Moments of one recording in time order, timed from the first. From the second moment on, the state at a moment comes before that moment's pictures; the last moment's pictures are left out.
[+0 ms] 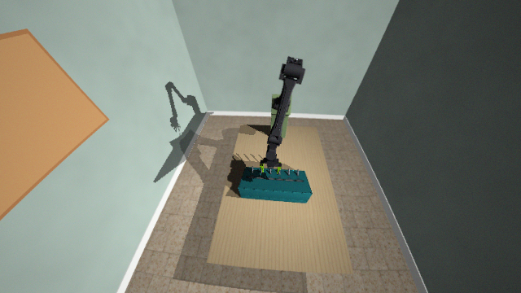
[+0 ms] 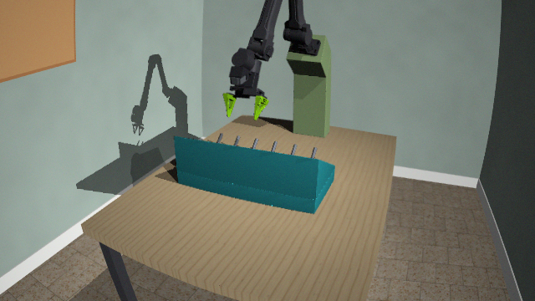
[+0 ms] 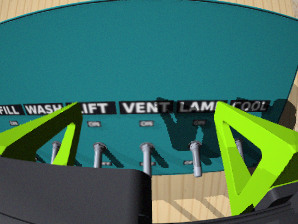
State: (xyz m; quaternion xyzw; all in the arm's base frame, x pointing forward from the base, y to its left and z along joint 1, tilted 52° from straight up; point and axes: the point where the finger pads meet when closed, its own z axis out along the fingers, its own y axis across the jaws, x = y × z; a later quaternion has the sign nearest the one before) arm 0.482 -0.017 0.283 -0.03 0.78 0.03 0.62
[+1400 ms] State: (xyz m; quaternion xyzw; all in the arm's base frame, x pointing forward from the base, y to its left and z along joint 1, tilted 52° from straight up) arm 0.482 -0.016 0.283 -0.03 0.78 0.03 0.62
